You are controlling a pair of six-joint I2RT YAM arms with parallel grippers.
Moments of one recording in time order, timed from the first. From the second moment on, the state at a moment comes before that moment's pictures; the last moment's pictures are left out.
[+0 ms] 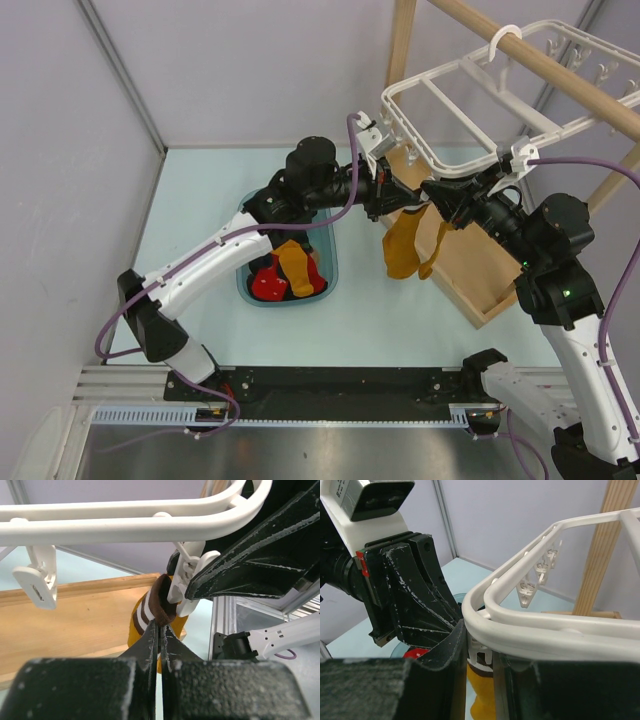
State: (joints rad) left arm -0.89 1.59 1.67 -0.13 0.47 -0.21; right arm 0.35 0.81 1.23 -0.28 -0.35 0.16
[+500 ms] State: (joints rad) left arm -0.89 1.58 1.68 -0.13 0.55 -0.24; right arm 0.35 0.81 1.23 -0.28 -0.36 0.15
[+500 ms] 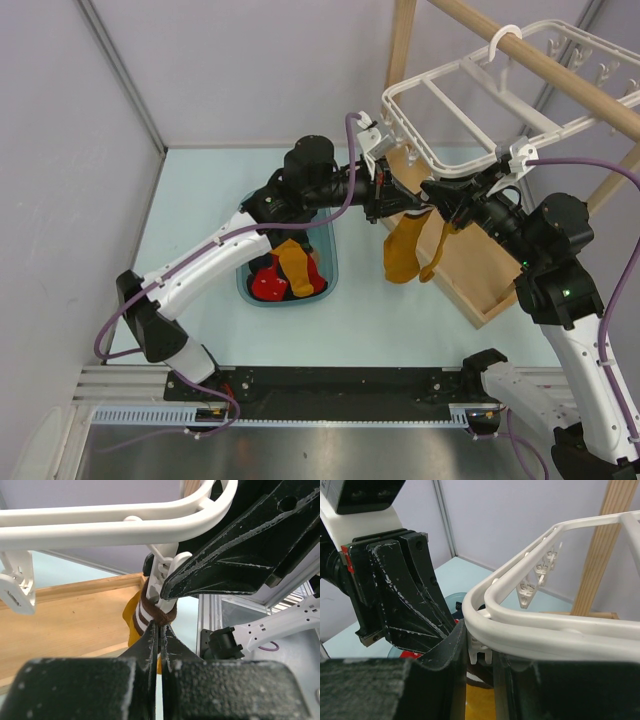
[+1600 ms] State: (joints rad) left arm -0.85 1.59 1.73 -0.18 0.61 -0.29; right arm 0.35 0.80 1.23 -0.28 -0.39 0.13
